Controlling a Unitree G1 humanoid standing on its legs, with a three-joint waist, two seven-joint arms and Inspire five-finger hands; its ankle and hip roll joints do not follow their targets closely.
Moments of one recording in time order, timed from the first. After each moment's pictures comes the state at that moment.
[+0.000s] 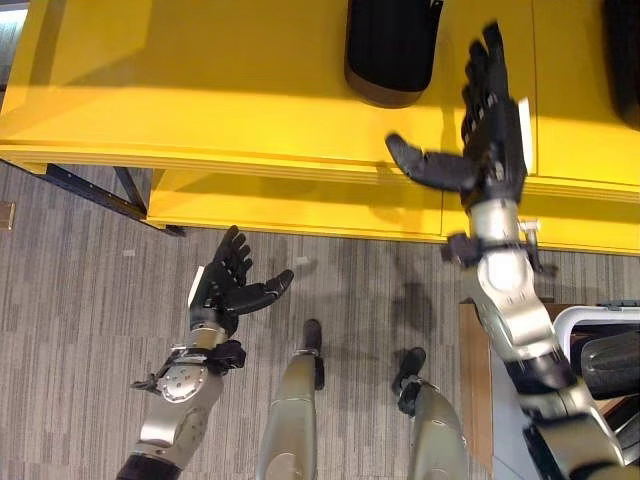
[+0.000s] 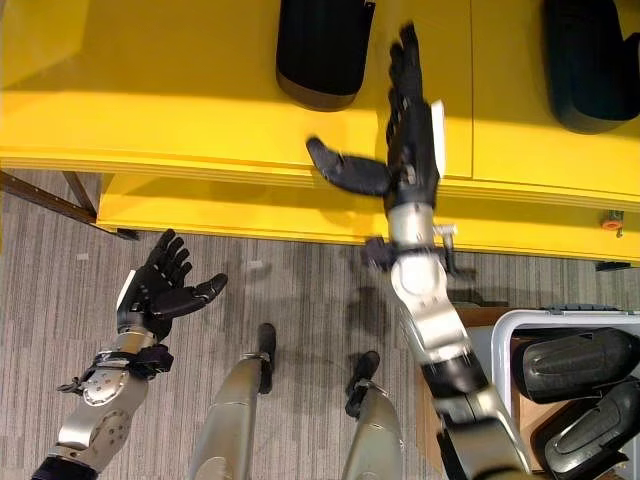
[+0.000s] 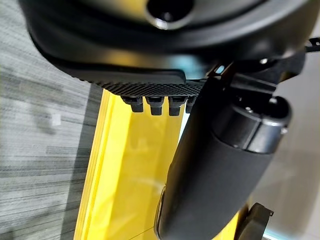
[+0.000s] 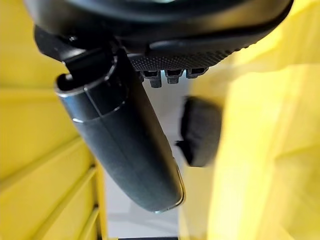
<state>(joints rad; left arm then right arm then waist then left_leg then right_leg) 0.04 0.51 -0.16 0.01 -0.66 -0.19 0.17 -0.33 -0.39 0.17 -0.15 0.37 -0.18 -0.25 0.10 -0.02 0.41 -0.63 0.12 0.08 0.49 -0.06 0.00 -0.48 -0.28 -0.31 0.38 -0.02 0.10</state>
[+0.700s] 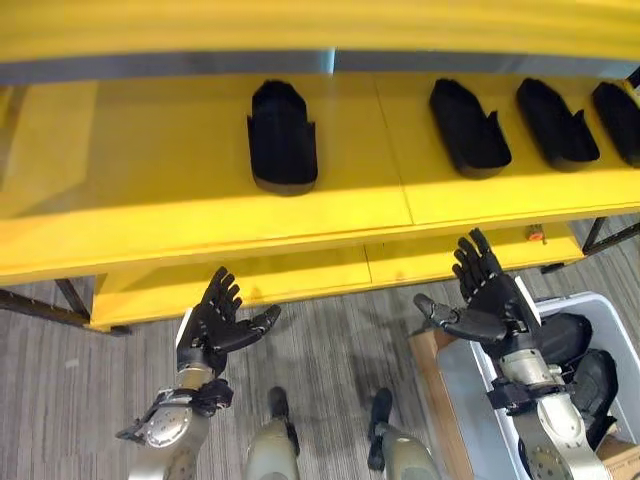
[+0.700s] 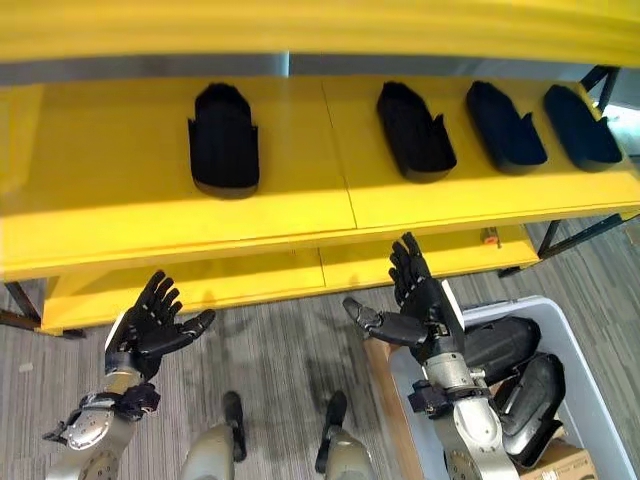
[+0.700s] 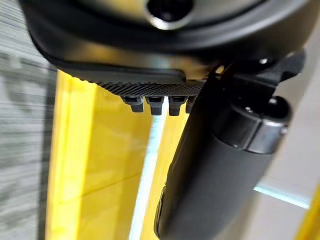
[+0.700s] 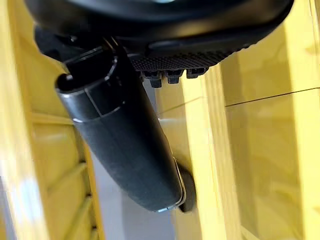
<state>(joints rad) 0.25 0.42 -0.05 0.00 -0.65 -0.18 0.05 0.25 -0.38 0.03 -0.23 0.56 -0.16 0.07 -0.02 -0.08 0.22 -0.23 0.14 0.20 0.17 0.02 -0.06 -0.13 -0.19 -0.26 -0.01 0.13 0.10</state>
